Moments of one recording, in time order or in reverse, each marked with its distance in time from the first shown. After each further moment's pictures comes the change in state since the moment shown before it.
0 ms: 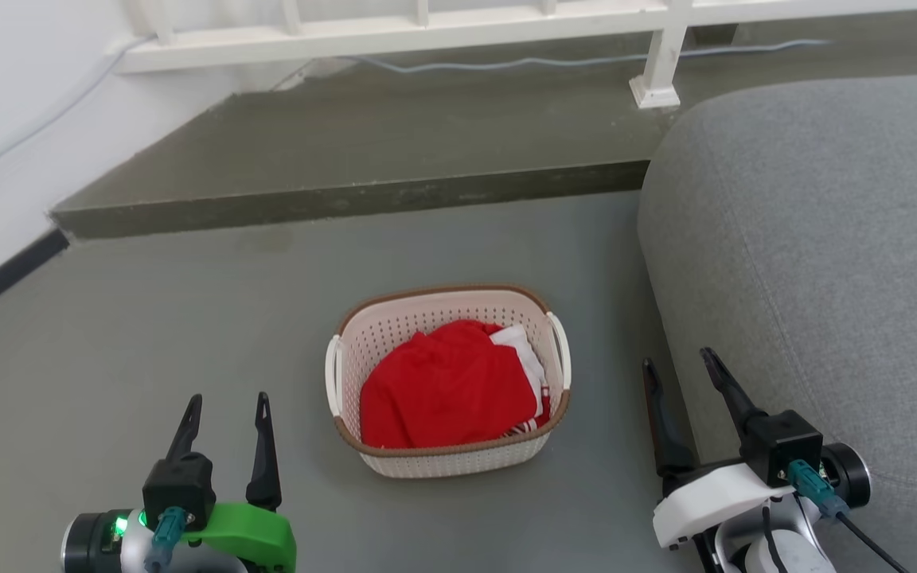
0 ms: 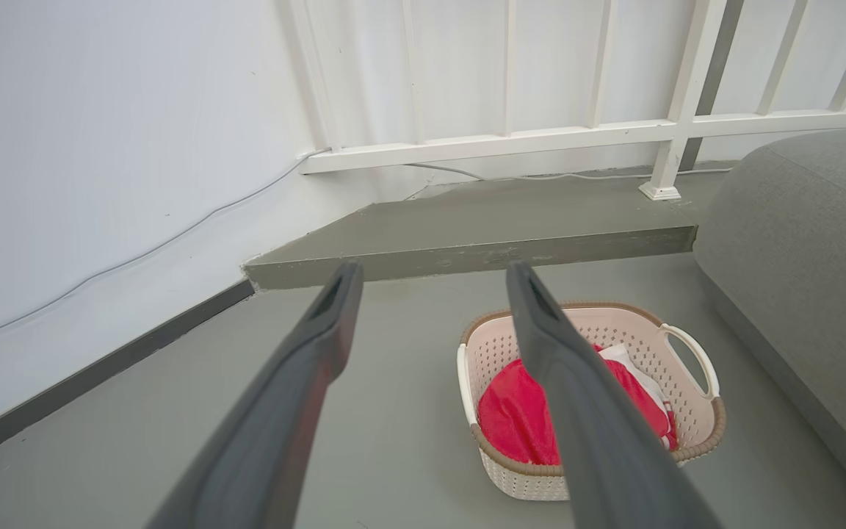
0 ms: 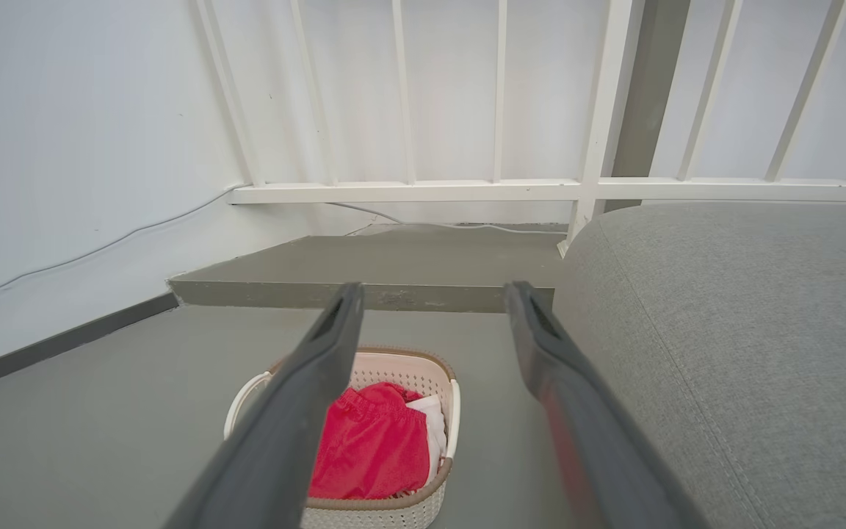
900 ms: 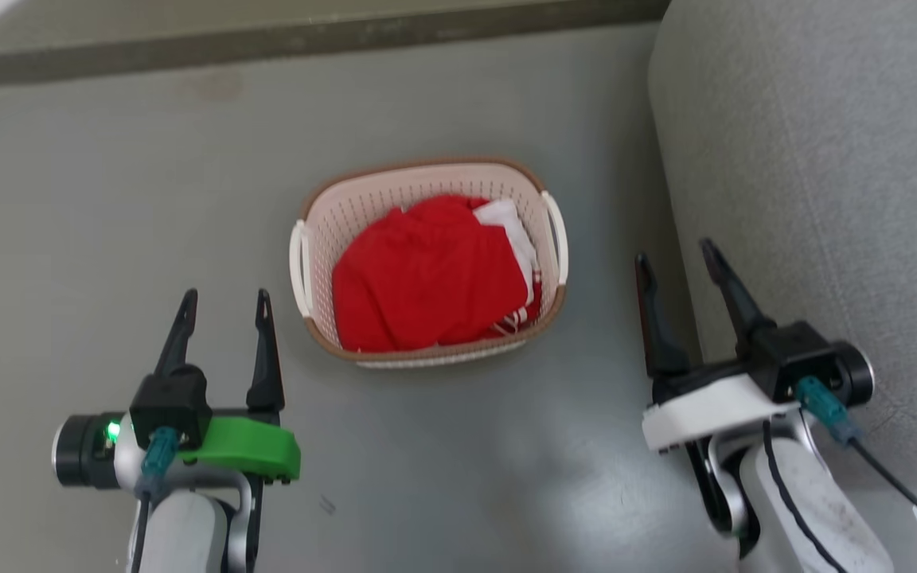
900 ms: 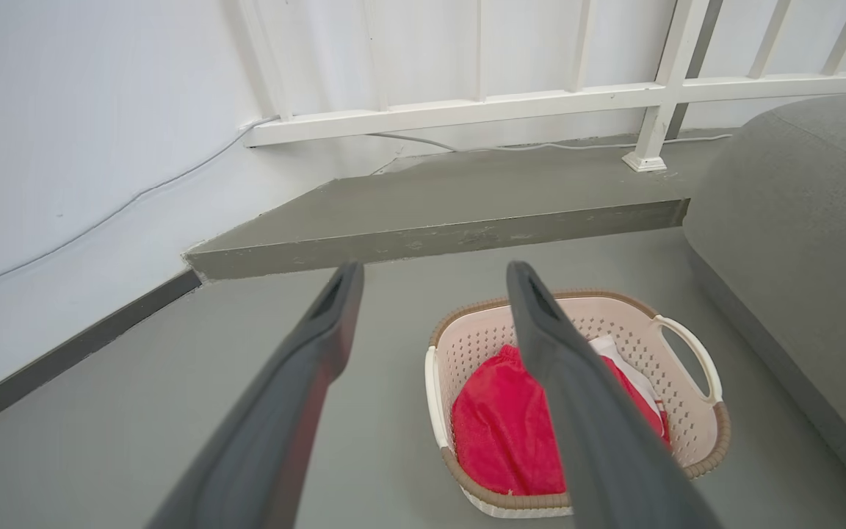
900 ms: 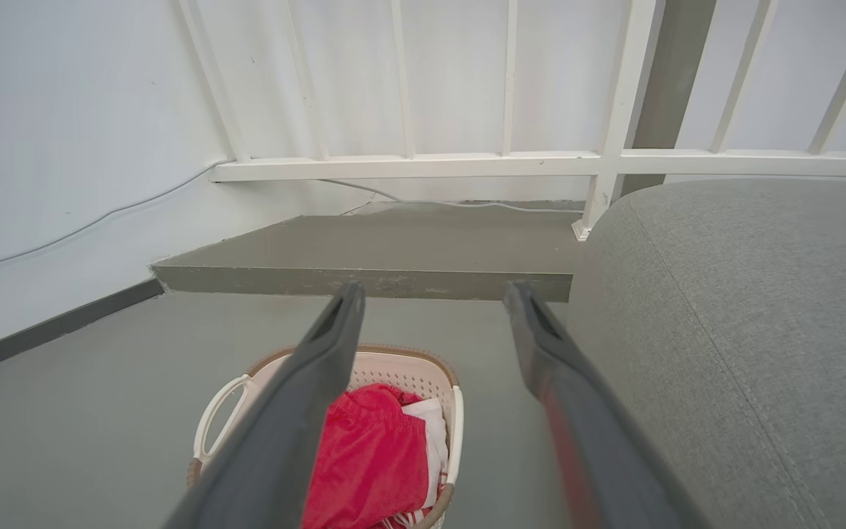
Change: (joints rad) left arm -0.157 -0.004 -0.014 -0.060 0.006 0.000 0.000; right arm -0.174 -0.001 0.005 -0.054 -0.012 0.002 0.000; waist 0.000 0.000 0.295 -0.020
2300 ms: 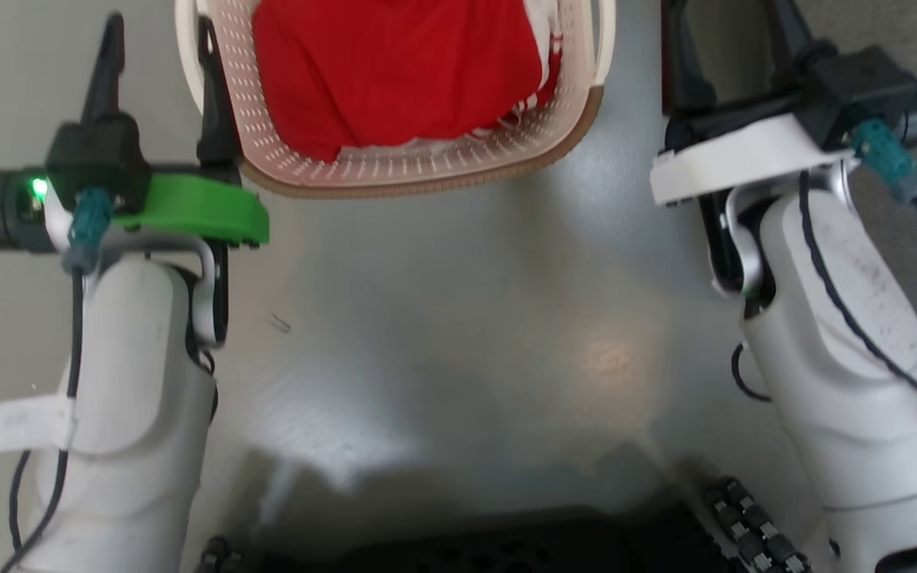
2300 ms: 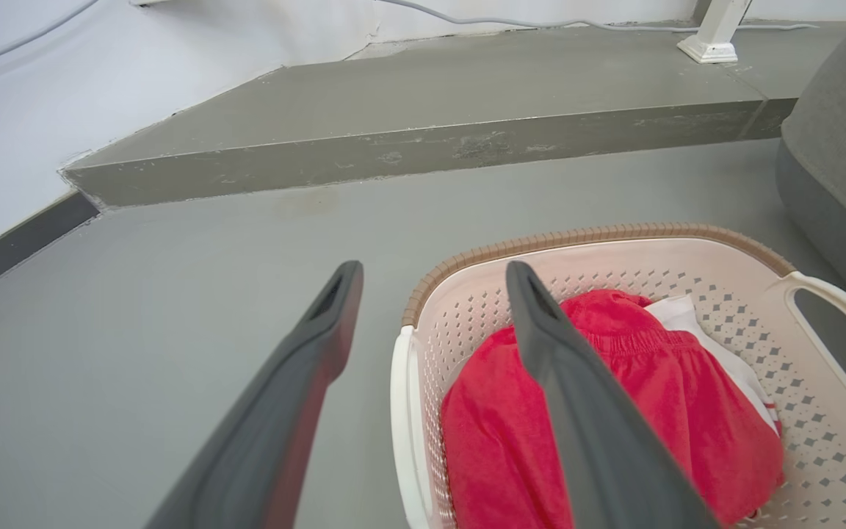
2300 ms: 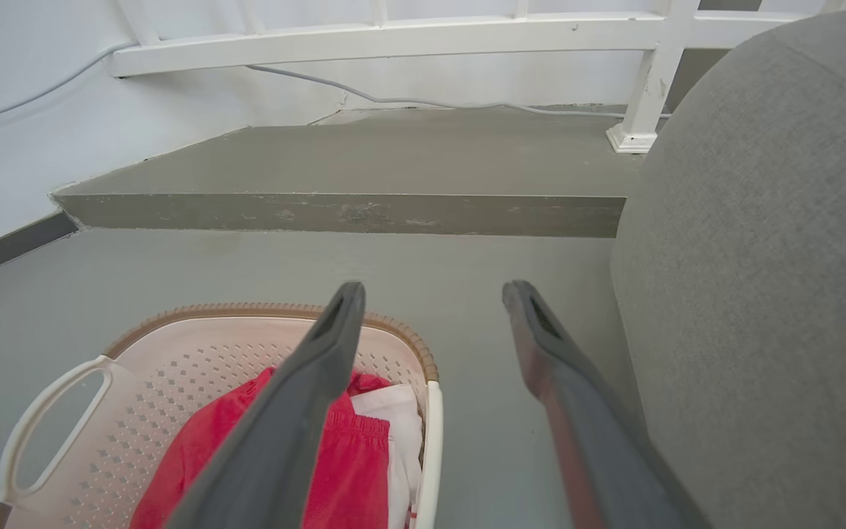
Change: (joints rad) left arm -0.478 -0.014 0.021 0.142 0.000 0.000 -0.003; right arm -0.515 -0.013 -0.015 0.148 0.021 0.010 -0.003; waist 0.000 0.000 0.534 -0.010
